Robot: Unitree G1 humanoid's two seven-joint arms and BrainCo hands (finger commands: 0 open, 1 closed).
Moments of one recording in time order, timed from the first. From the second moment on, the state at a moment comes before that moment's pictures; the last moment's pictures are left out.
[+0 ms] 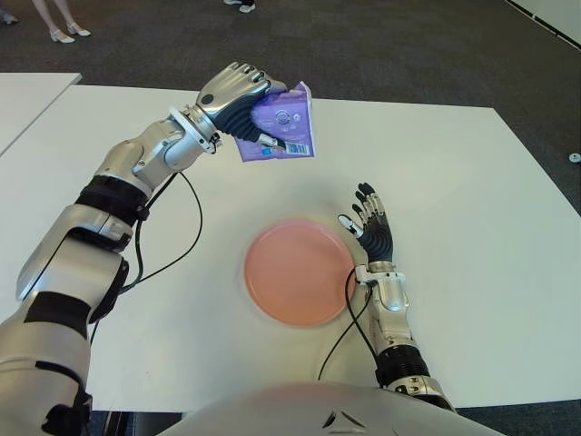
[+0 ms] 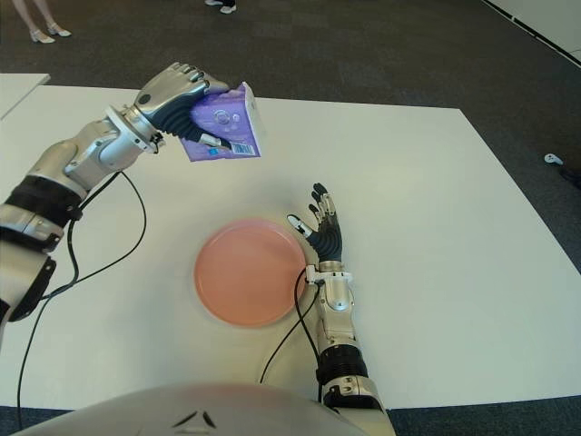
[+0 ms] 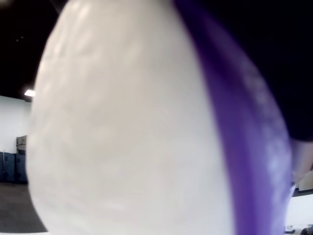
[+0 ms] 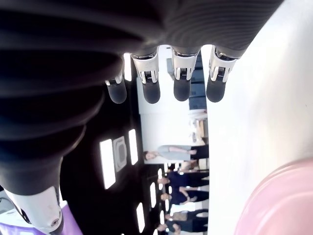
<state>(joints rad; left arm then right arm) -0.83 0.62 -0.38 0.55 0.65 -0.68 0.21 -0.06 0.06 -0.06 0.50 0.01 -0.60 0.05</state>
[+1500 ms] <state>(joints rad) -0.57 0.60 -0.42 0.28 0.67 -0.85 -0.13 -0.07 0.06 -0.06 0.51 0.00 -0.60 0.03</state>
